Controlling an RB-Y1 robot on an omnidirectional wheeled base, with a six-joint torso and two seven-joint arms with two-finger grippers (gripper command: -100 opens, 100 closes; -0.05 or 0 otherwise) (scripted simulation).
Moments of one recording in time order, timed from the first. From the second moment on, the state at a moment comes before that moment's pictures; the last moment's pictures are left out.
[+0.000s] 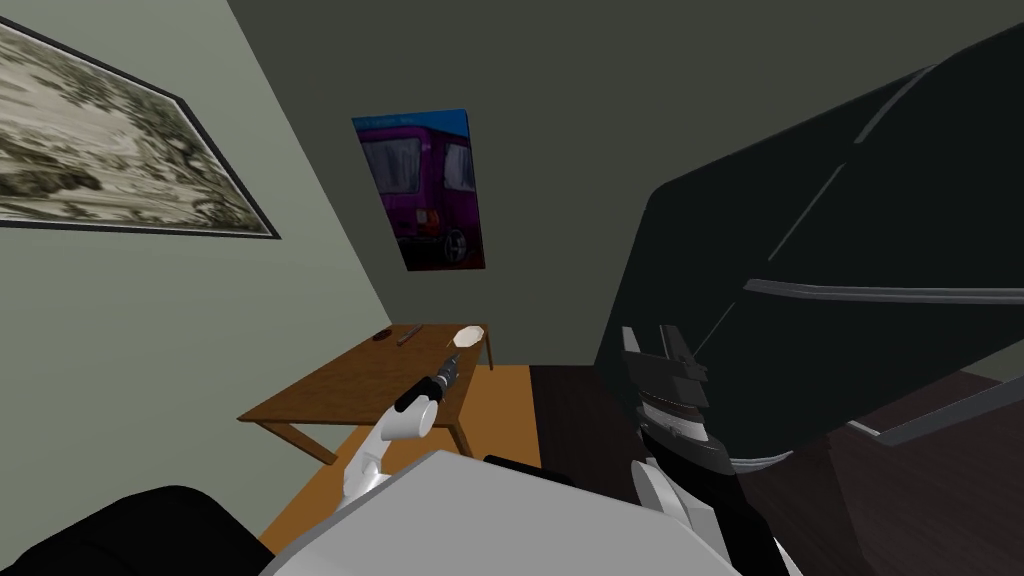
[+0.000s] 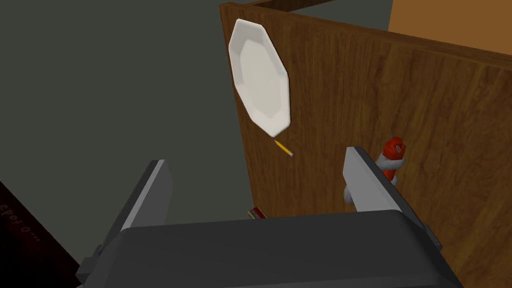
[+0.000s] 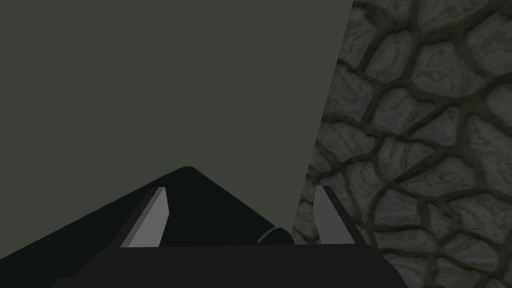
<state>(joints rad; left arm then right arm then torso) 0.36 0.20 0.16 -1.95 0.31 0.55 -0.13 0.52 -0.03 0.04 -2.29 -0.01 -0.61 -0.13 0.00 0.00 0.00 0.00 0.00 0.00</state>
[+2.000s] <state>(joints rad) 0.15 0.30 0.36 -1.54 0.32 0.98 -0.19 0.52 -0.03 0.04 -2.29 -0.01 -0.61 -0.13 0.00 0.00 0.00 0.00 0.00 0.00</state>
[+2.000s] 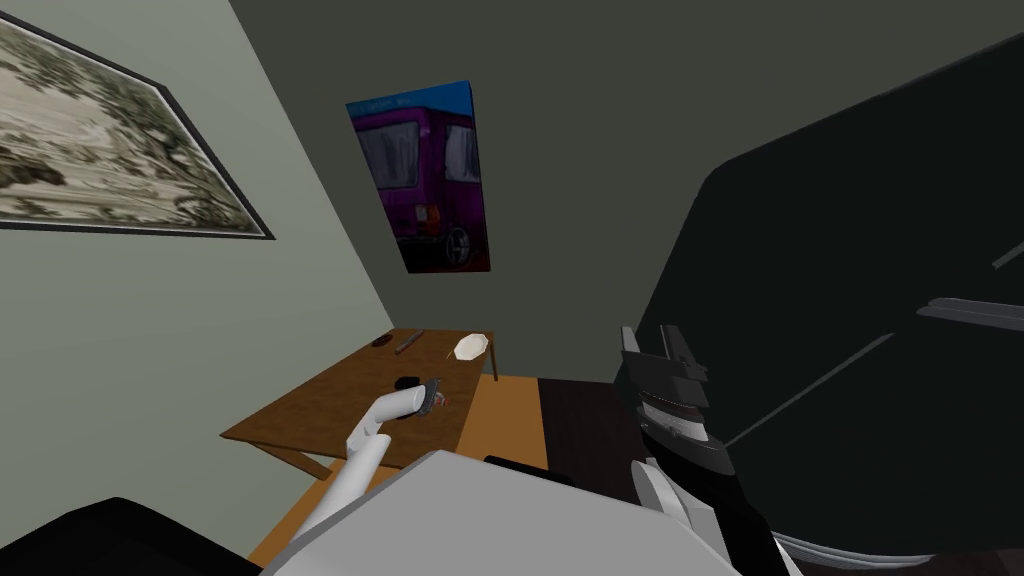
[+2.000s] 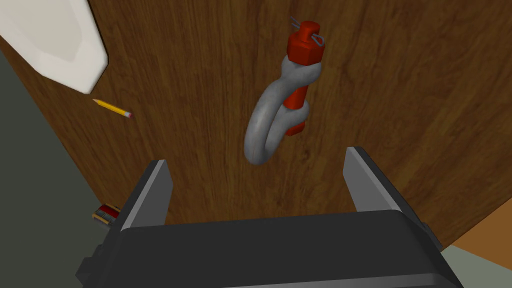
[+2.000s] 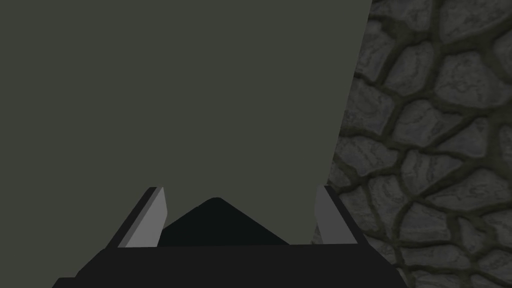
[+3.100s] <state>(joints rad) 0.13 0.29 0.34 -1.46 0.30 0.91 -0.18 0.52 -0.03 0.04 -2.29 -0.01 -0.61 -0.13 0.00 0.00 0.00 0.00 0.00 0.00</state>
